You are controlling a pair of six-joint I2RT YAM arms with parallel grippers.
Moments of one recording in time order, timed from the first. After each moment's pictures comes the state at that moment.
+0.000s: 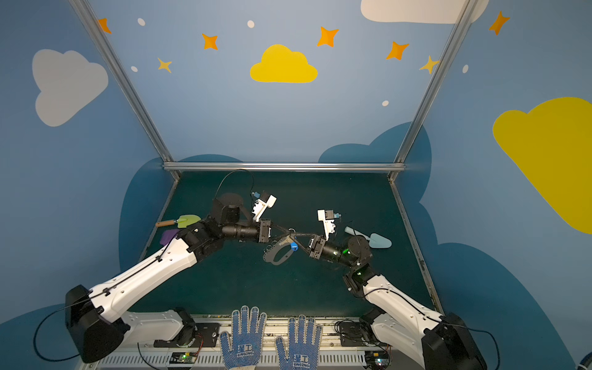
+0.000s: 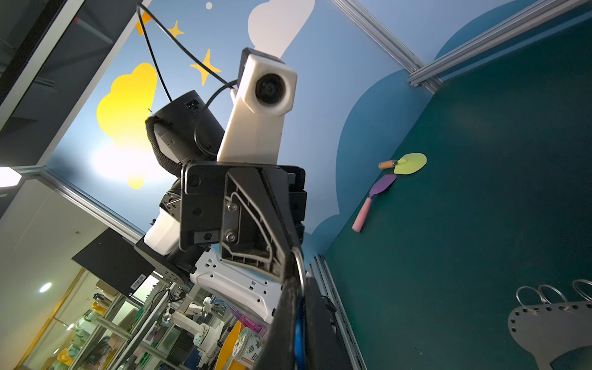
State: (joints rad) left arm -0.70 1.27 1.13 -0.28 0.65 -0.74; right arm 0.61 0.99 0.41 0.78 -0.69 1.04
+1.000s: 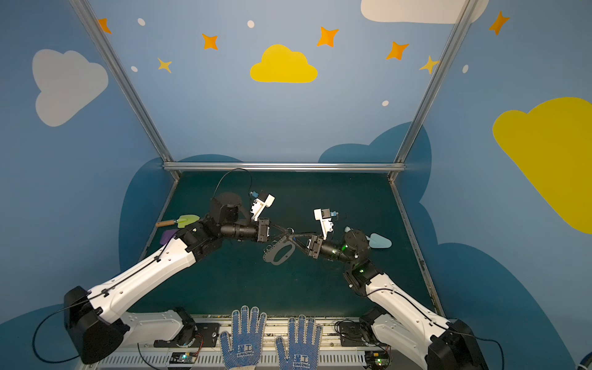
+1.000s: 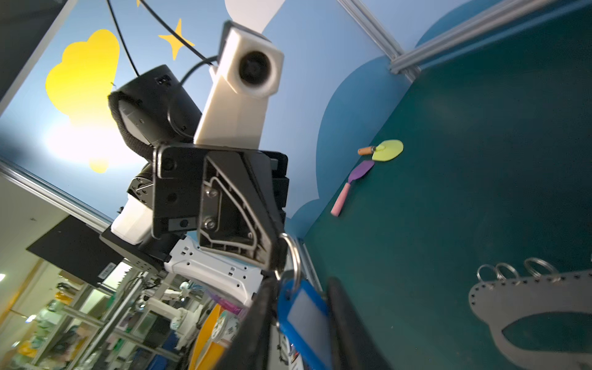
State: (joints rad) left arm -0.69 1.26 1.13 -0.28 0.66 -0.75; right arm 0.61 0.95 0.49 0.52 -0.70 0.90
